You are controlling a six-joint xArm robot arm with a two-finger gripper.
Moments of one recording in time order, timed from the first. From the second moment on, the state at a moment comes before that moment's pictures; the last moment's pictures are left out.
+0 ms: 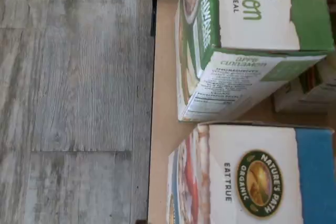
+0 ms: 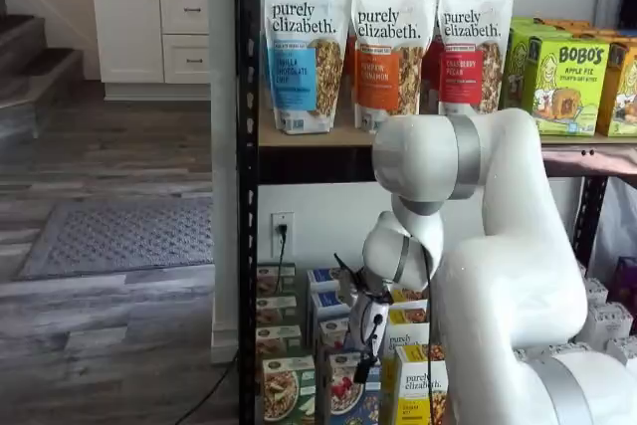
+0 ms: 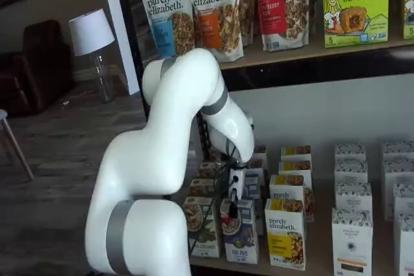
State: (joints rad) arm 0.00 0.96 -1.51 0.45 0.60 -1.94
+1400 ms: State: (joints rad) arm 0.02 0.96 -1.49 0.41 0.56 -1.89
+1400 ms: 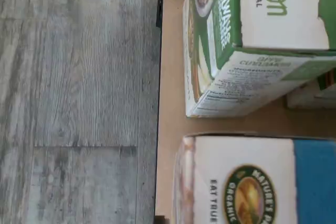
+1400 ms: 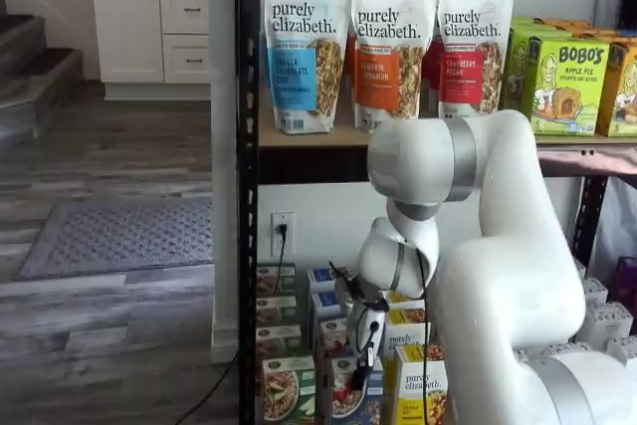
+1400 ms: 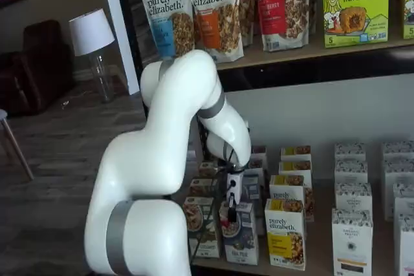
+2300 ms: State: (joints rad) arm 0.03 0.96 -1.47 0.44 0.52 -1.92
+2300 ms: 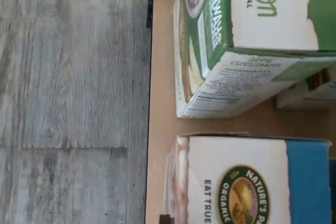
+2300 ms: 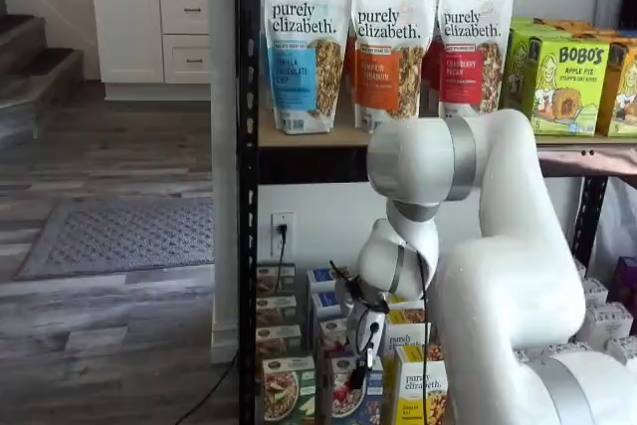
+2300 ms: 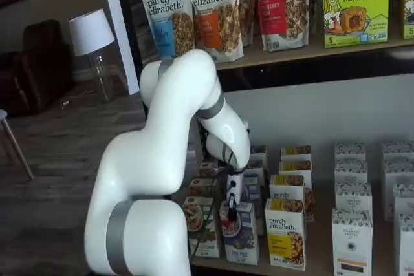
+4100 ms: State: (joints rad) arm 0.03 0.89 -1.38 0.48 0.50 -1.95
